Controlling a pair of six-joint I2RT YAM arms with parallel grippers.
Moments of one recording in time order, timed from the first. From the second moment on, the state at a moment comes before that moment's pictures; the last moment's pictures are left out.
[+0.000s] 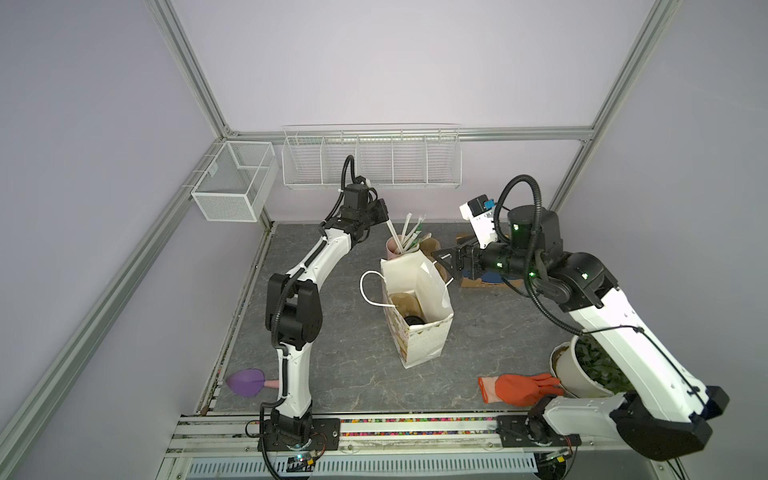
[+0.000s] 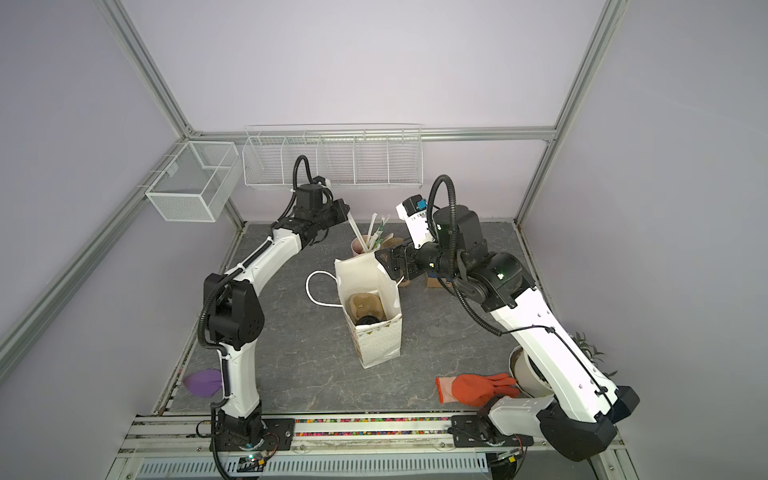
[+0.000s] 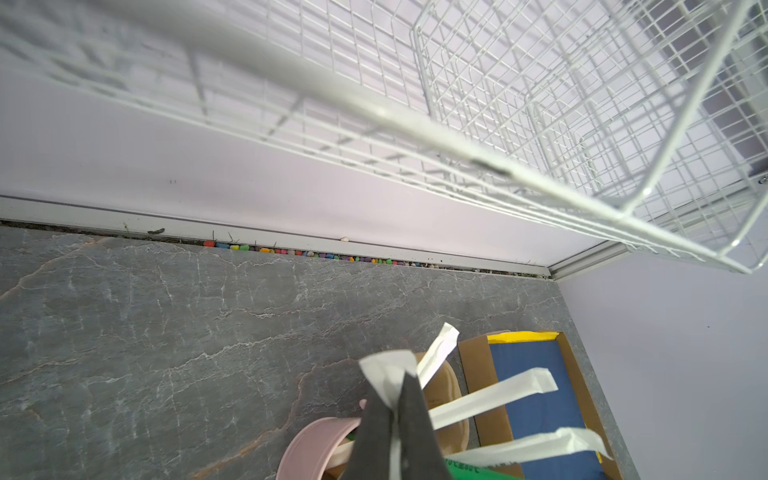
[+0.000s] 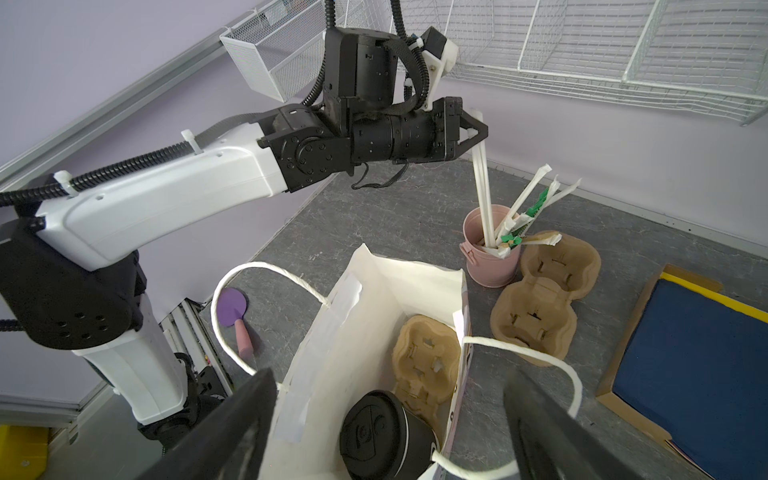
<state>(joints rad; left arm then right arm) -0.38 2.08 1.89 -0.21 0.16 -0.52 0.67 1.29 1.66 -0.82 -0.19 0.21</state>
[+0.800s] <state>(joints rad) -0.35 1.96 1.81 -0.05 0.38 -0.39 0.67 1.26 1.55 -0.73 -0.19 0.20</state>
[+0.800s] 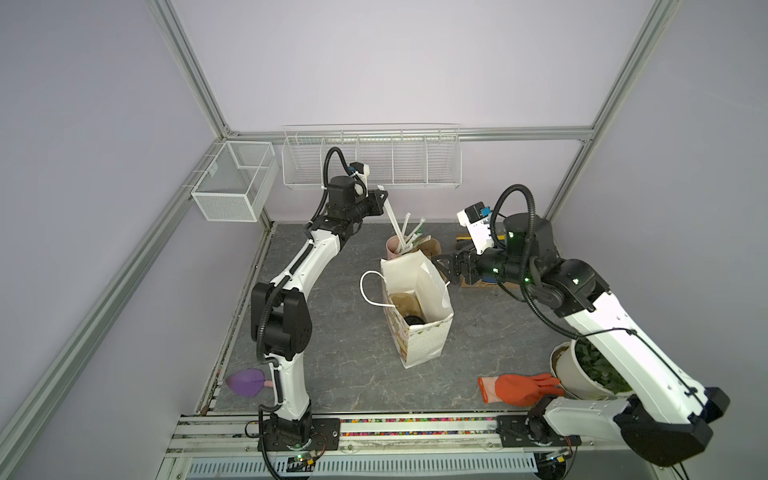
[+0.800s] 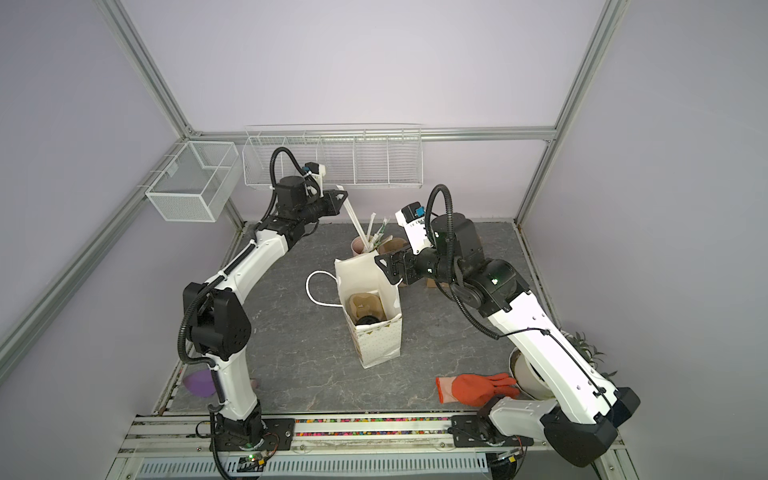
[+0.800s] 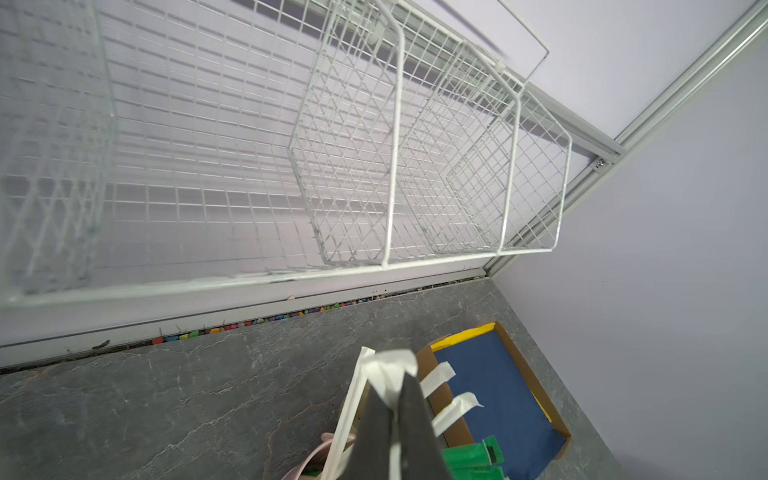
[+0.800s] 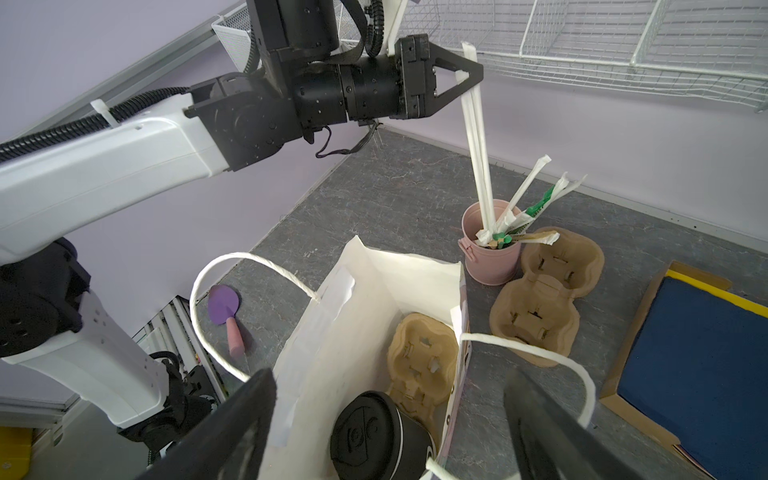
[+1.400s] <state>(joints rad) -0.35 1.96 1.74 0.07 0.50 -0.36 0.60 1.65 1.76 -0.59 -0.14 0.15</state>
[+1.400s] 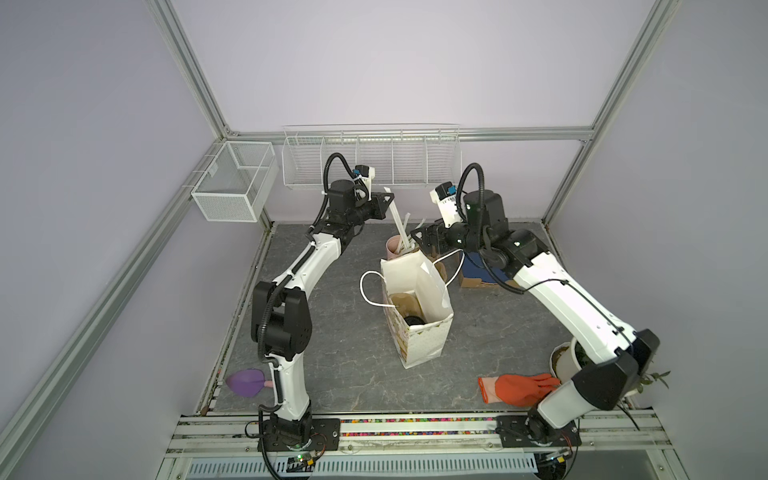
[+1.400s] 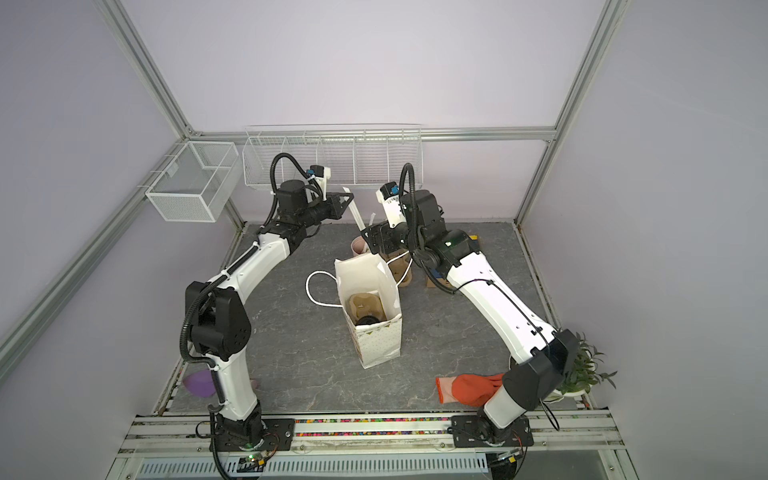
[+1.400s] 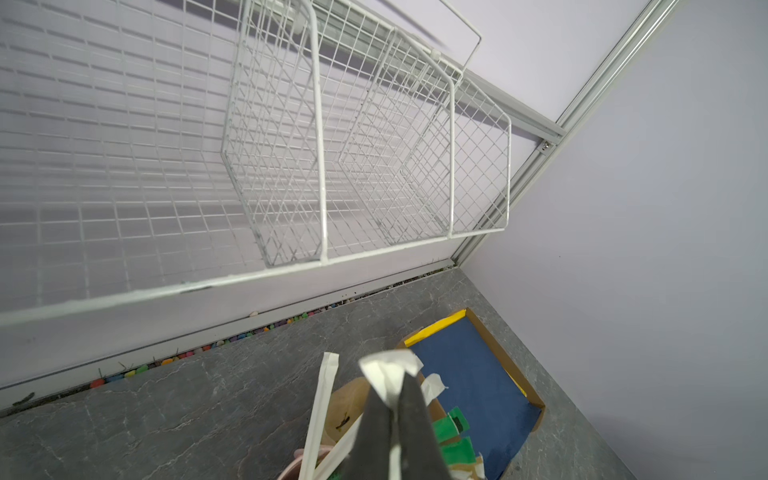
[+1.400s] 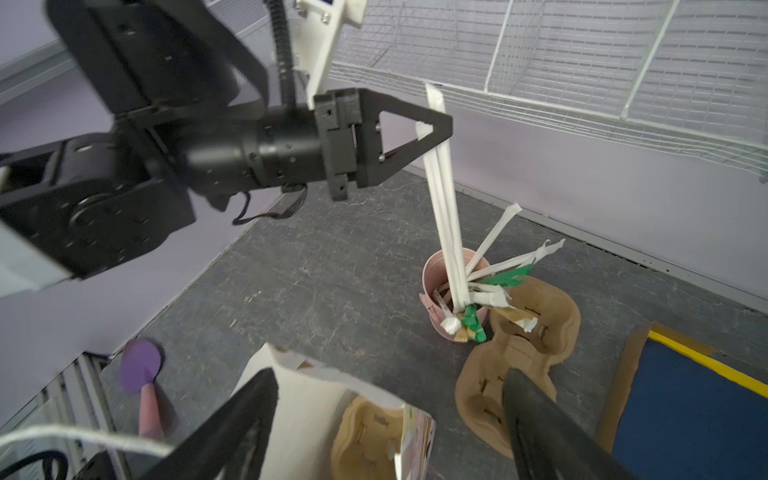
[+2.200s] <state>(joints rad) -0.34 1.96 1.70 0.20 0.66 -0.36 0.46 2.10 2.06 -0.40 -0.33 0.16</state>
